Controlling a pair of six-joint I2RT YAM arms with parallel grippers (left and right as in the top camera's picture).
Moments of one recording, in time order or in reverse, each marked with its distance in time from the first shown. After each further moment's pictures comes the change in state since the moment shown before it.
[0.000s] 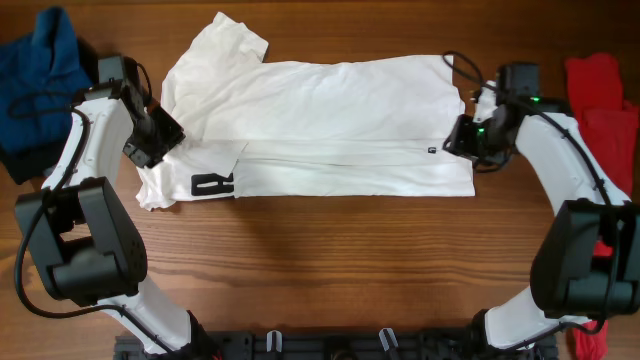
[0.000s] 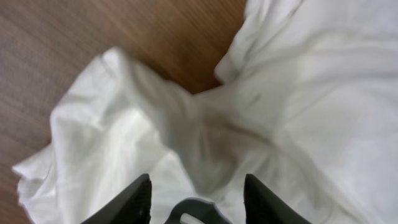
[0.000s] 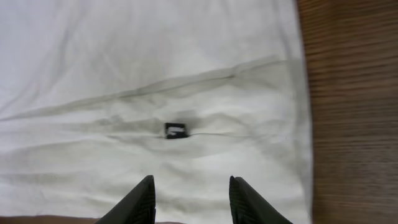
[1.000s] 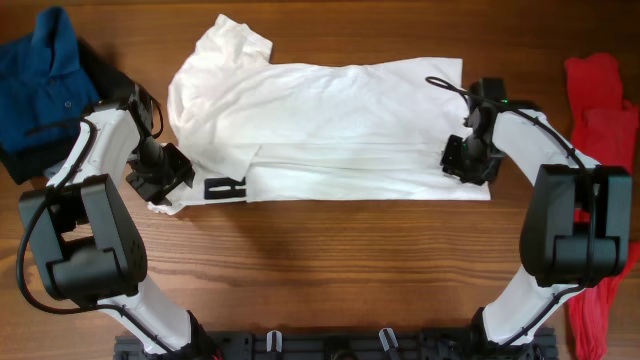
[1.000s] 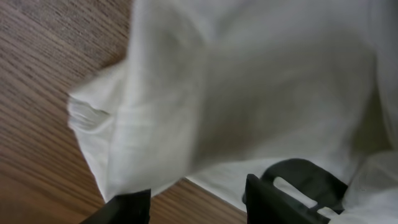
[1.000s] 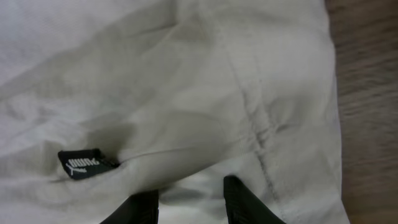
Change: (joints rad) left arm 0.000 0.000 -0.108 -0.187 0.000 0.018; right arm 0.020 0.159 -0.023 -0.048 0.233 0.150
